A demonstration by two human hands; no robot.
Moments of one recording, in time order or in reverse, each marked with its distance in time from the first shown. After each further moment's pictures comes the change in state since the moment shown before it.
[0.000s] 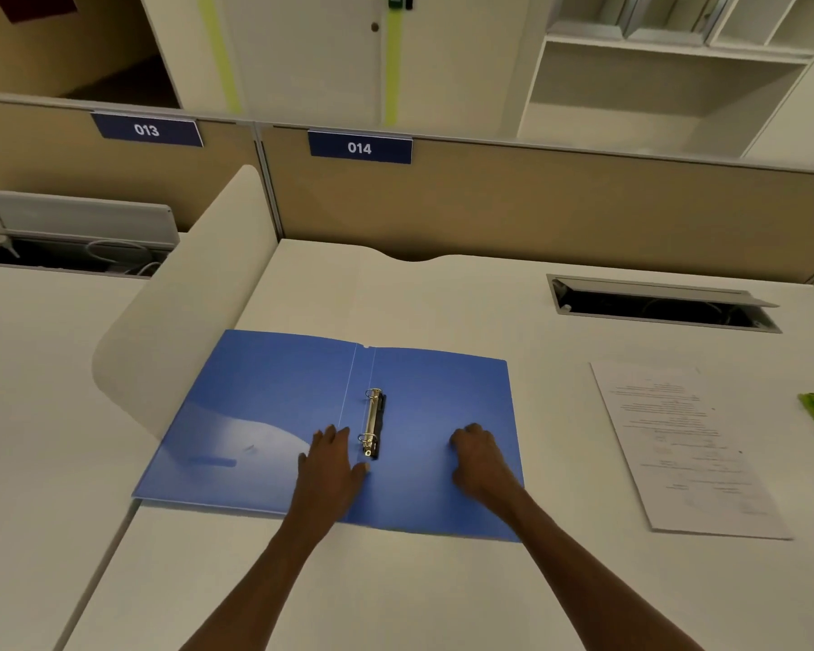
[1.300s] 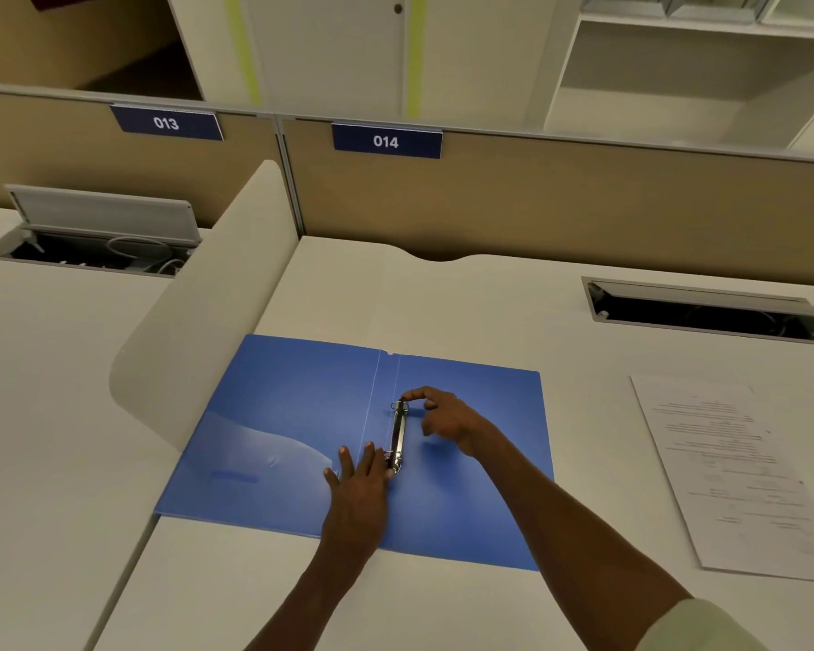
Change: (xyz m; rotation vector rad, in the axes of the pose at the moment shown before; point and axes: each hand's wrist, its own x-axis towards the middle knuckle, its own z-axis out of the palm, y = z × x) left_hand 0.005 0.012 0.011 0.401 -0.180 0.000; right_hand 0.101 -0.071 -0.017 0.641 -0.287 0.080
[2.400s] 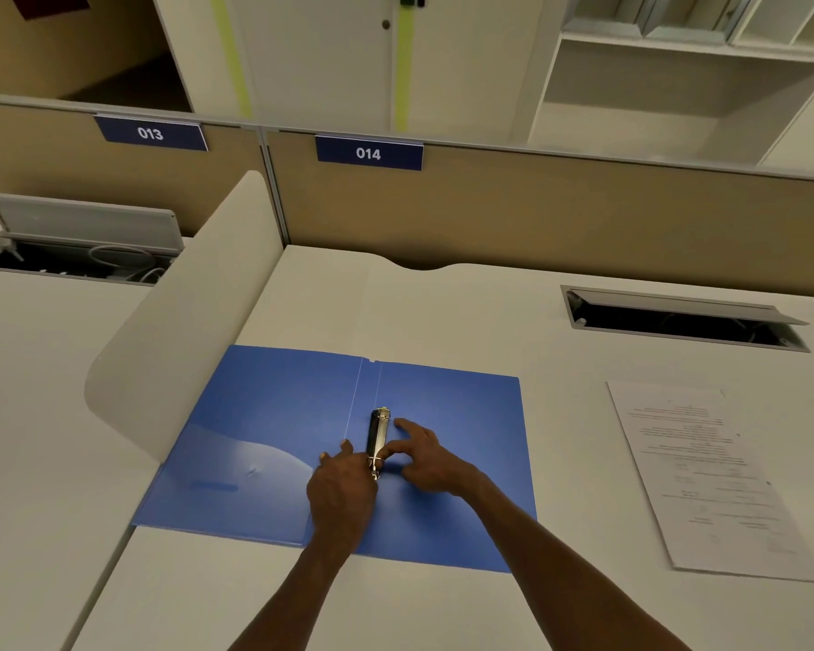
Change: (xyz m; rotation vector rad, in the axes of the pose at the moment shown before) left_hand 0.007 0.014 -0.016 -0.271 0.327 -0.233; right_hand -0.025 0.037 0.022 -0.443 -0.140 -0.221
